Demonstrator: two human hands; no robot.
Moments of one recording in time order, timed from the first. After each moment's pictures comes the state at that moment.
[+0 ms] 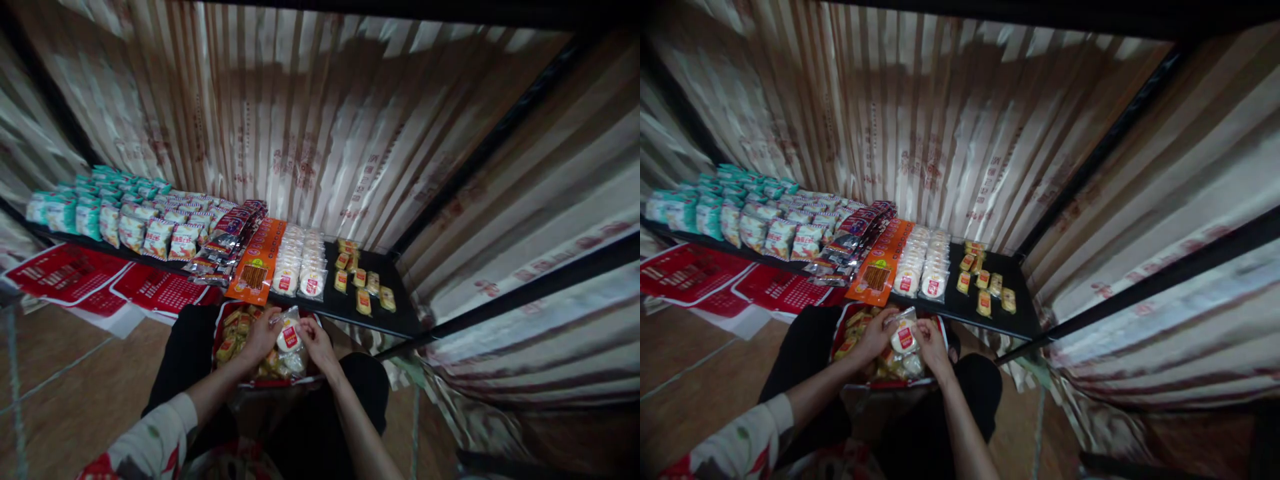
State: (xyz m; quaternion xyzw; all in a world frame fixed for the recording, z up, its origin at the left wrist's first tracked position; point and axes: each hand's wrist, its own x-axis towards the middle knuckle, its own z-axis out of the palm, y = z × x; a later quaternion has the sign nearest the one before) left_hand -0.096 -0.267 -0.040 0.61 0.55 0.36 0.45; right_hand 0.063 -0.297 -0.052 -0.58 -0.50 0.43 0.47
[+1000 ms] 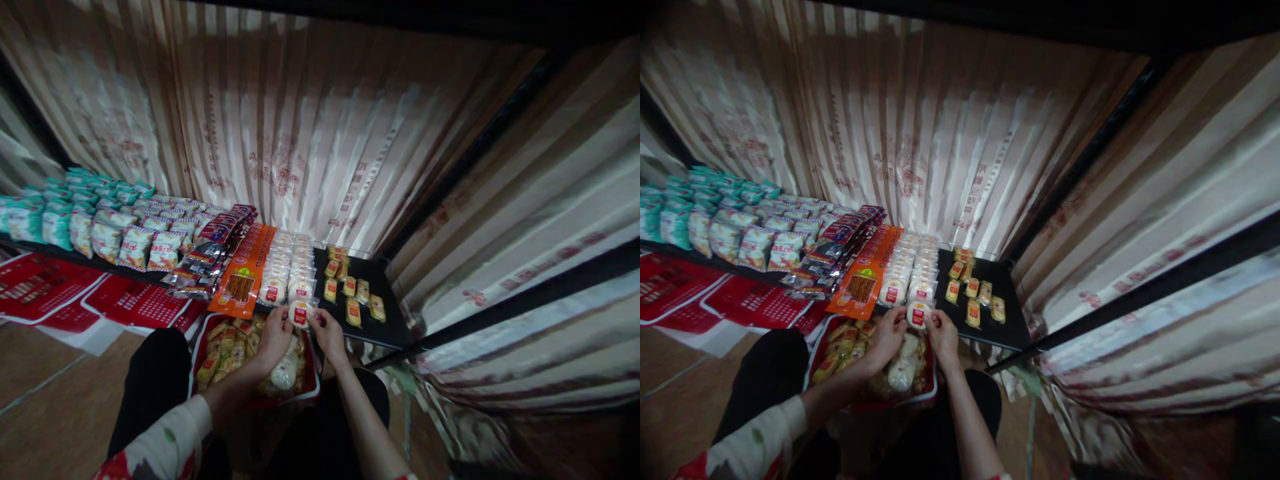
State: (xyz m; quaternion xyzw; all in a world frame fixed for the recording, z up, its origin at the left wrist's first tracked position) left_hand -0.032 -0.250 0.003 0.63 0.55 0.36 0.41; right_hand 0.121 -0.258 -0.021 -0.70 -0.51 0.23 0.44
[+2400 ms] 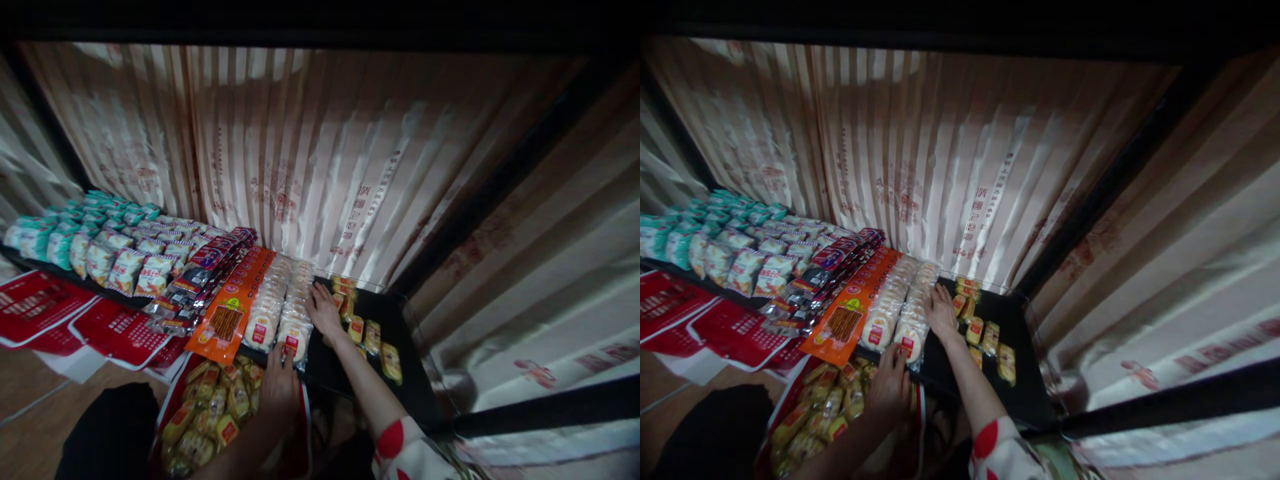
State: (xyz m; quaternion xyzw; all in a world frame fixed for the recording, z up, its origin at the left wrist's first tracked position) left_hand 0.028 -0.242 -0.034 0.76 0.60 0.24 0.12; right_hand 0.177 -0.110 0.008 -0.66 -0.71 0.05 0.25
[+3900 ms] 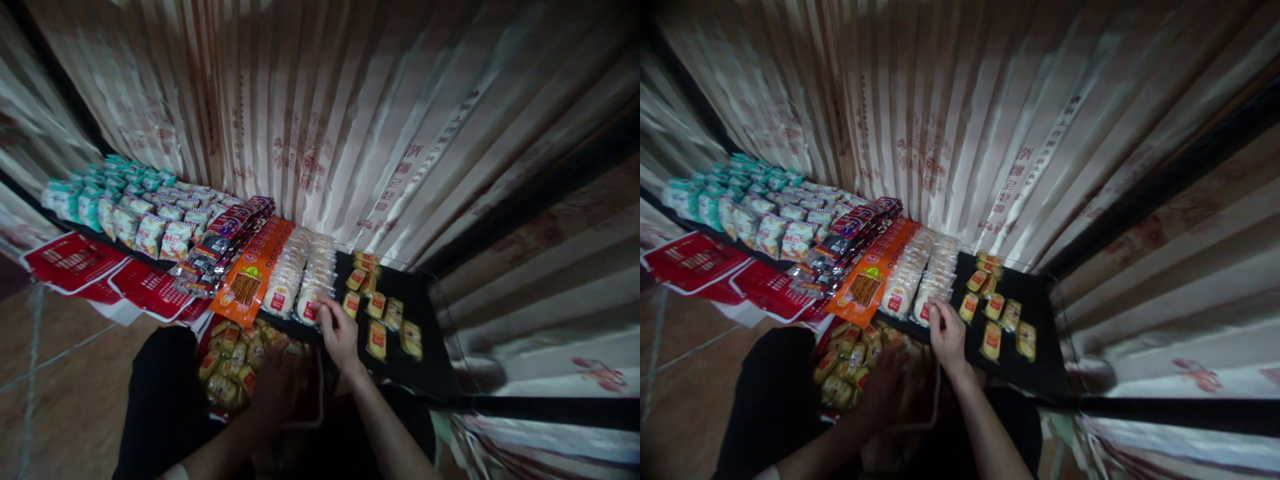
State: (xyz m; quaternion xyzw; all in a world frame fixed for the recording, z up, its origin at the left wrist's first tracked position) left_hand -0.023 -0.295 -0.082 0.79 0.53 0.30 0.10; right_hand 0.131 -0.212 0.013 -0.55 -0.67 0.16 0.47
